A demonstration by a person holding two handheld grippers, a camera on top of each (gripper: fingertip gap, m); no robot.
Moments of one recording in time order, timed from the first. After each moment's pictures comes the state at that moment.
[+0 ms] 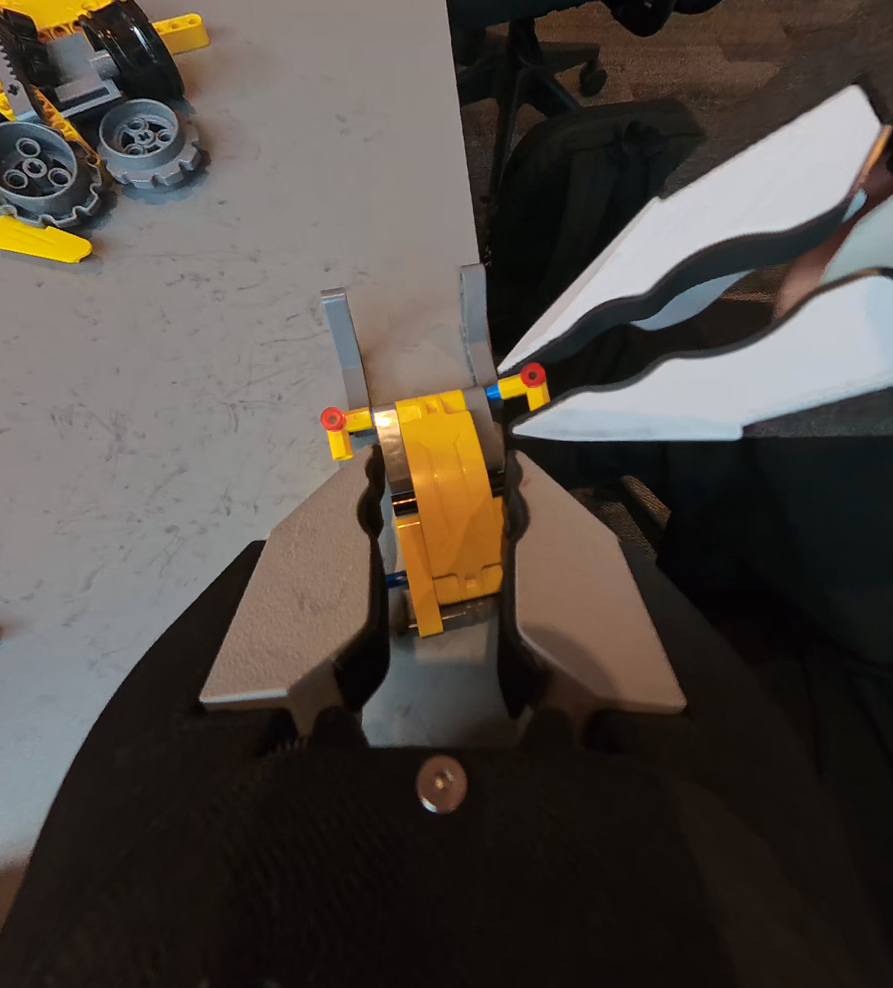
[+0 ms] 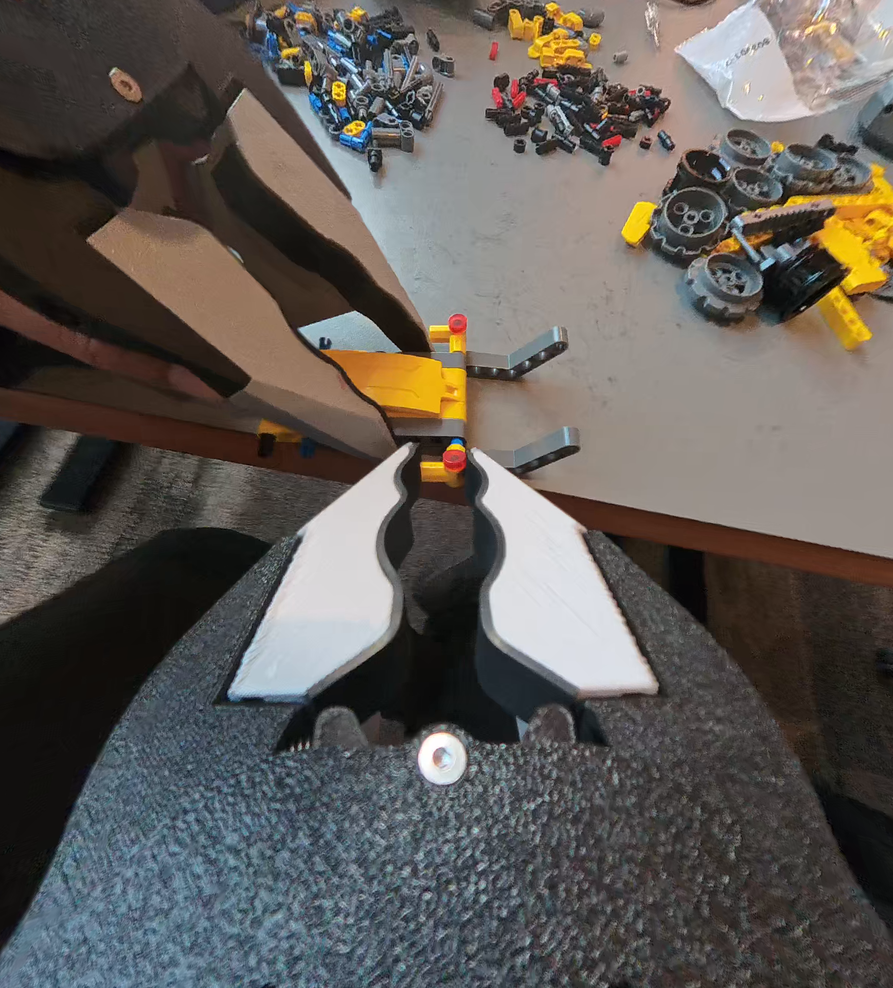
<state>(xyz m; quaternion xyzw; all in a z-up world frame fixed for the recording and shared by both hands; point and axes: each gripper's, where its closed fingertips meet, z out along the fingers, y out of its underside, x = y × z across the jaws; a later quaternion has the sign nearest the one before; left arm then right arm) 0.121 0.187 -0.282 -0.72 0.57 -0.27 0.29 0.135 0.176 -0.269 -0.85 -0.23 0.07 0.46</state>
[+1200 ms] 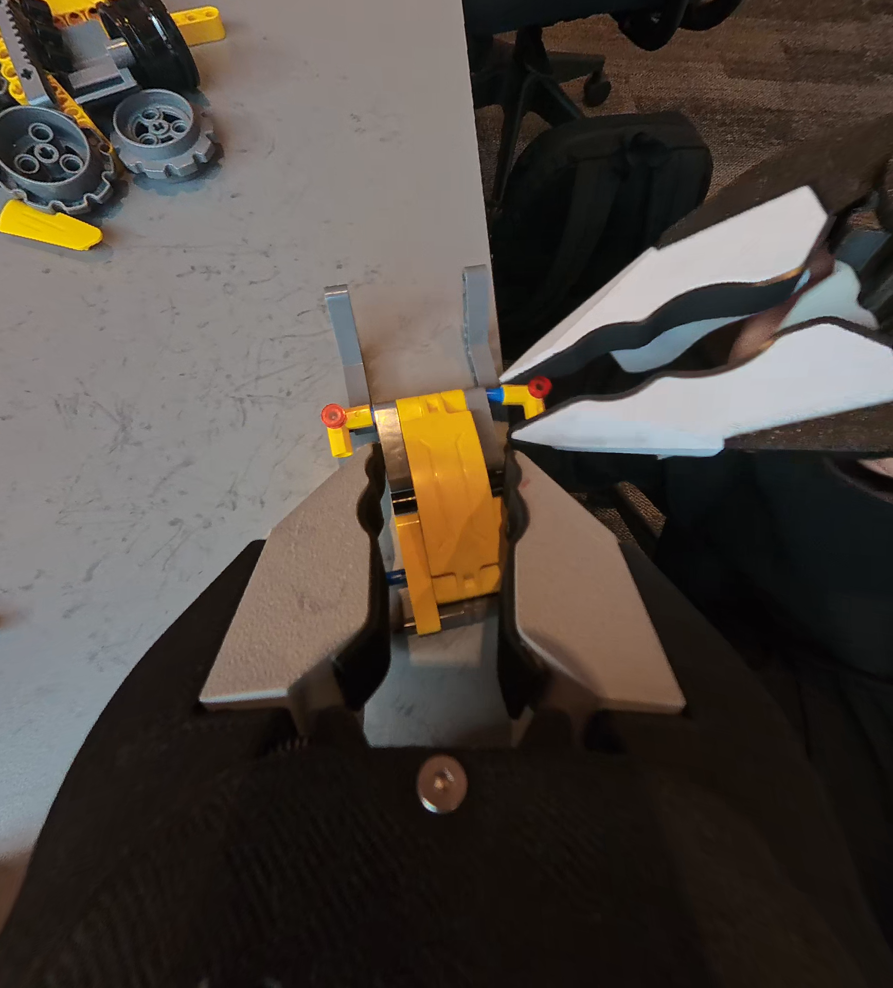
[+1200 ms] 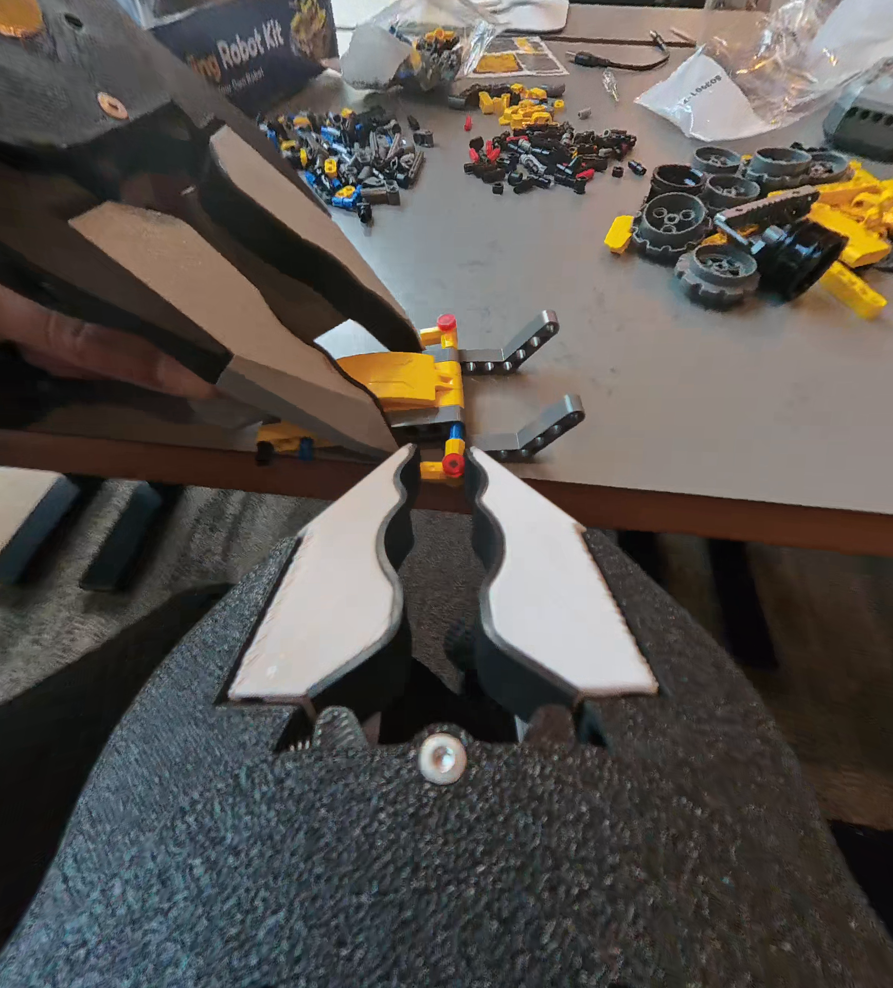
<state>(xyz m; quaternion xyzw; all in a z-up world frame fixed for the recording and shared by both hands) 0.120 0.190 -0.282 -0.73 0.55 -0.27 0.29 0.135 0.179 -0.276 -0.83 -0.17 0.11 0.52</state>
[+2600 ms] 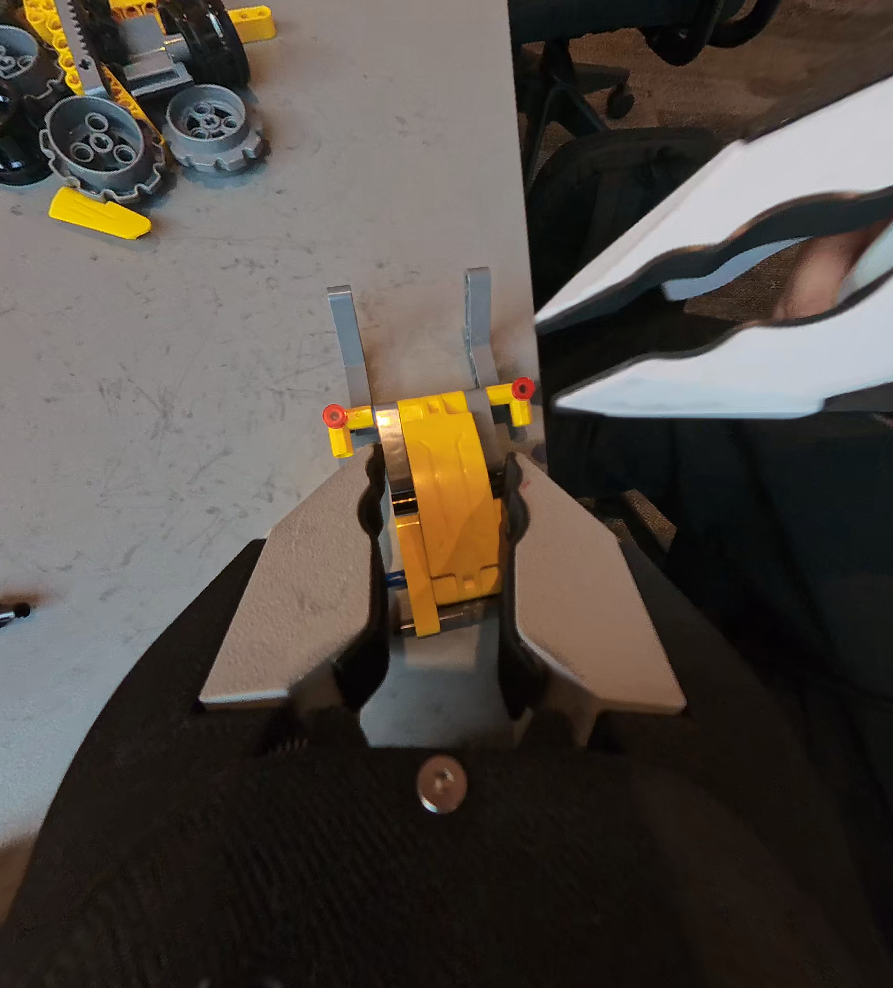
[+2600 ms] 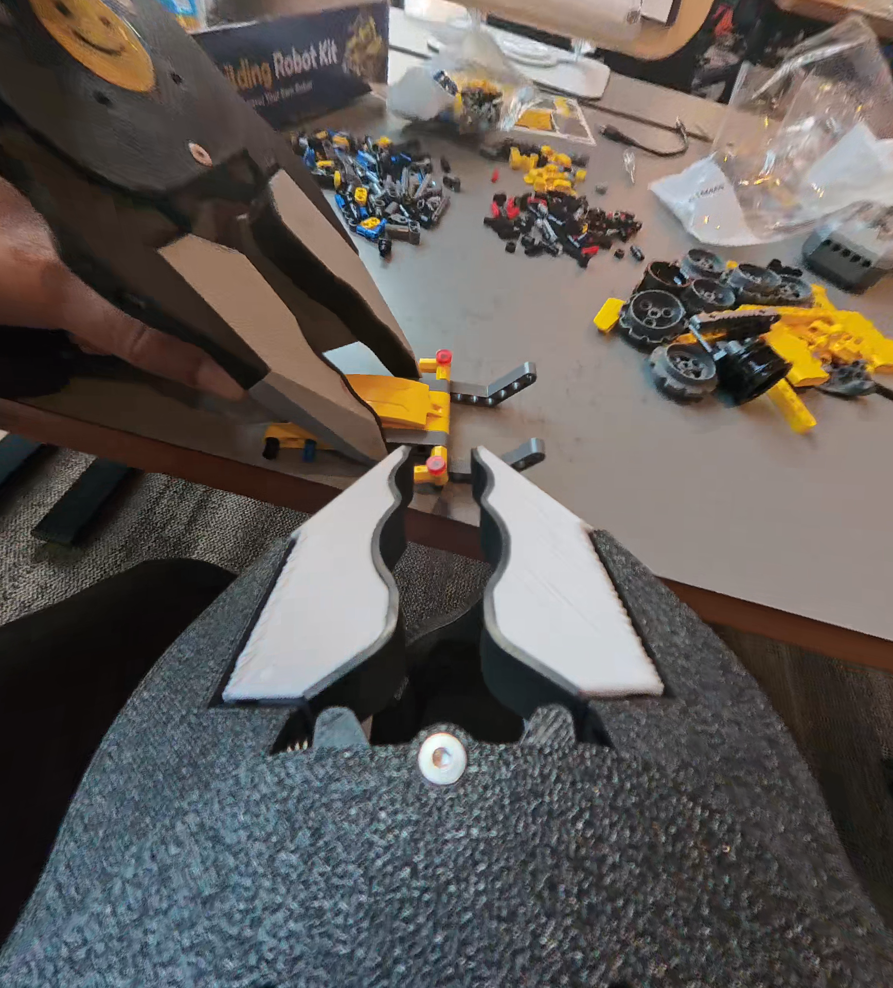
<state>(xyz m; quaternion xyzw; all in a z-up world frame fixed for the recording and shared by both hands) 0.117 0.203 -0.282 -0.74 0.54 -0.27 0.30 0.140 0.185 -0.250 -0.81 -0.26 0.08 0.53</state>
